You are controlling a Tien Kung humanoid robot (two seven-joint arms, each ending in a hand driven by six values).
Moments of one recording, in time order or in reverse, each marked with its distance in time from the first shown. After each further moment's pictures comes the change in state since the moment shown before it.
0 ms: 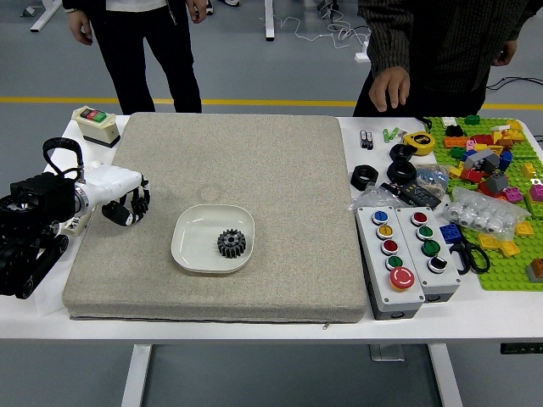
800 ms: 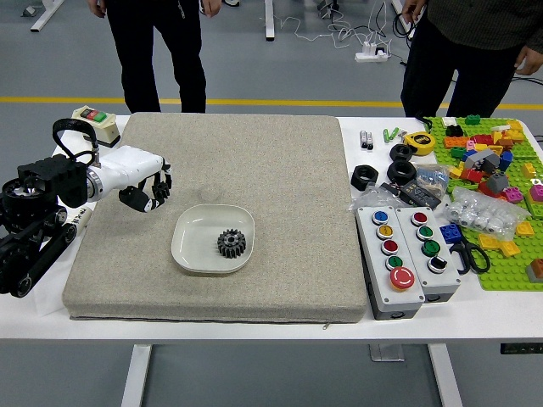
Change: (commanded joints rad) left arm 0.044 0.061 -0.019 -0.345 0.000 -0.097 0.047; right arm -0.006 -0.001 0.018 0.000 -0.011 0.002 0.000
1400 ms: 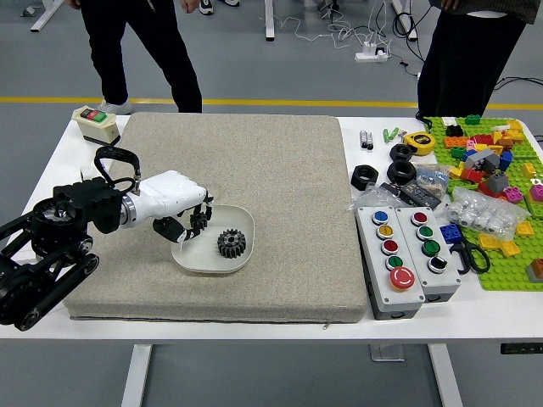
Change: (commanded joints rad) left arm 0.055 0.020 0.108 -0.217 0.000 -0.035 0.022; right arm 0.000 -0.001 0.008 -0.001 -0.006 0.001 0.000
